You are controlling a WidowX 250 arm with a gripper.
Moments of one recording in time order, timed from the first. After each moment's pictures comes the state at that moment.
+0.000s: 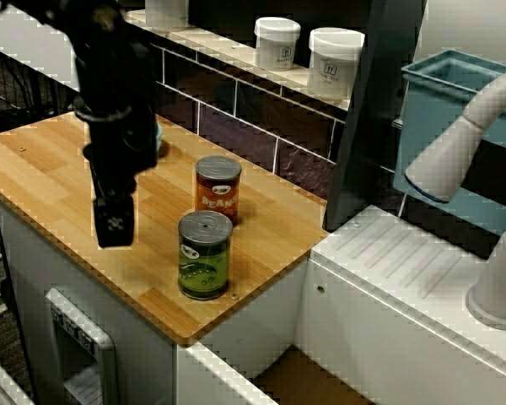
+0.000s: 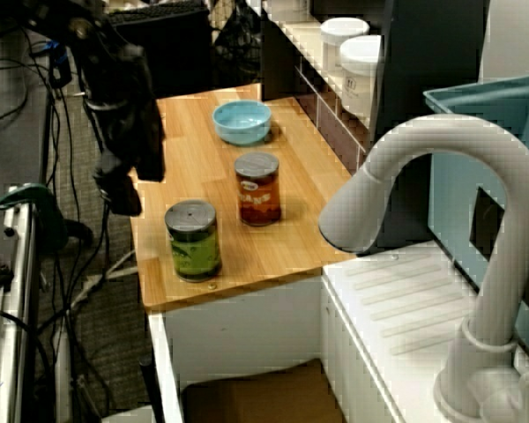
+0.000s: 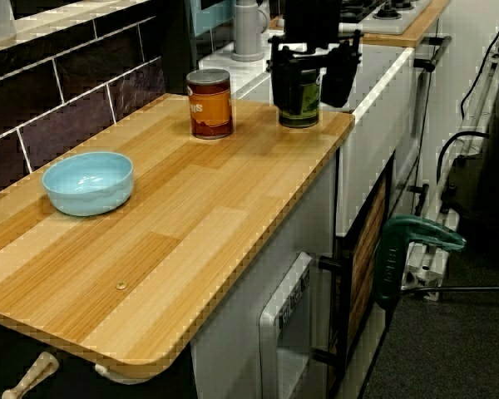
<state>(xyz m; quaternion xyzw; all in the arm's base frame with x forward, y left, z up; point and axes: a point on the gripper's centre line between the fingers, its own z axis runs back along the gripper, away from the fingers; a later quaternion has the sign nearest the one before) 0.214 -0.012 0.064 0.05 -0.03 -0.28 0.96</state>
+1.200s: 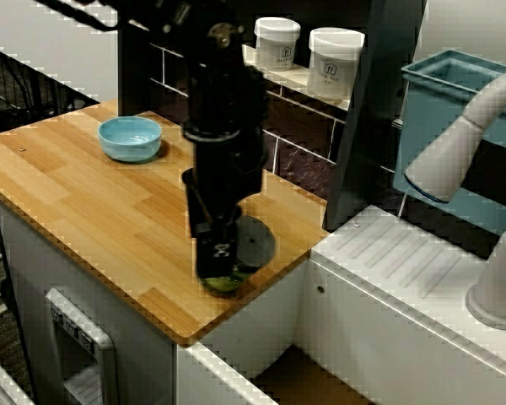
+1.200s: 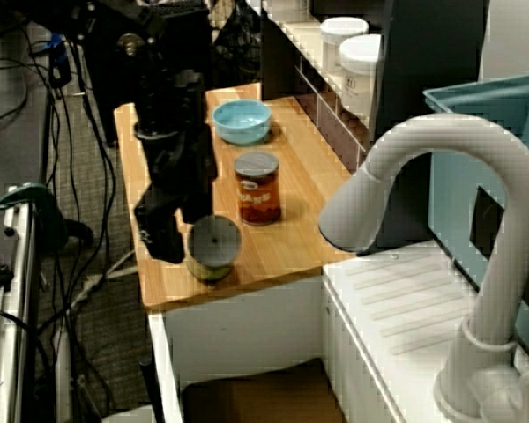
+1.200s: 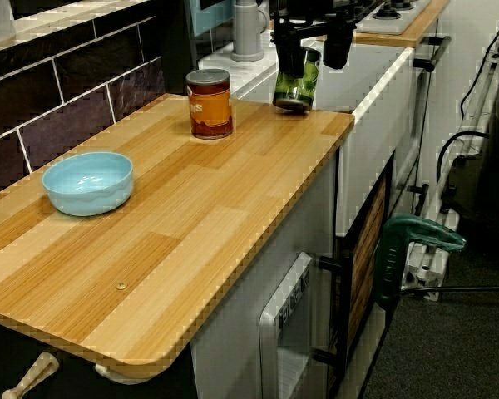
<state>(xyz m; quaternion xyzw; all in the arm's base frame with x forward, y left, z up) 0.243 -0.100 0.073 -0.01 -0.03 -0.31 0.95</state>
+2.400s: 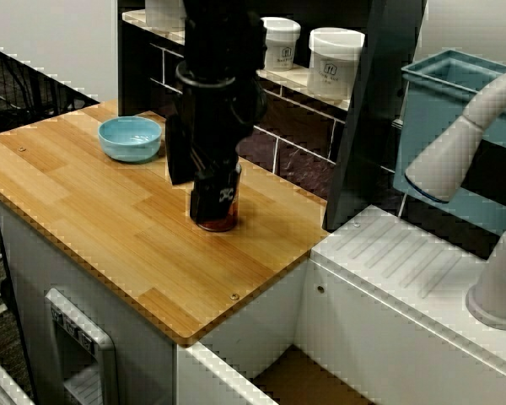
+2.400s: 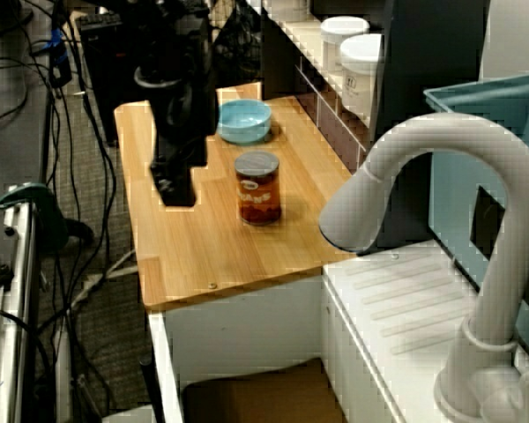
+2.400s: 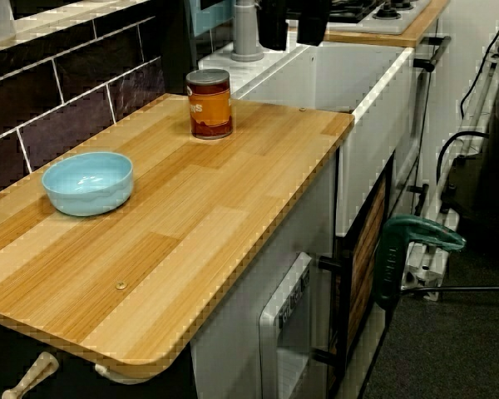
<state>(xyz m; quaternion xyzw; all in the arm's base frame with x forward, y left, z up) 0.256 -0.064 0.107 0.07 -0.04 -0.18 0.98</state>
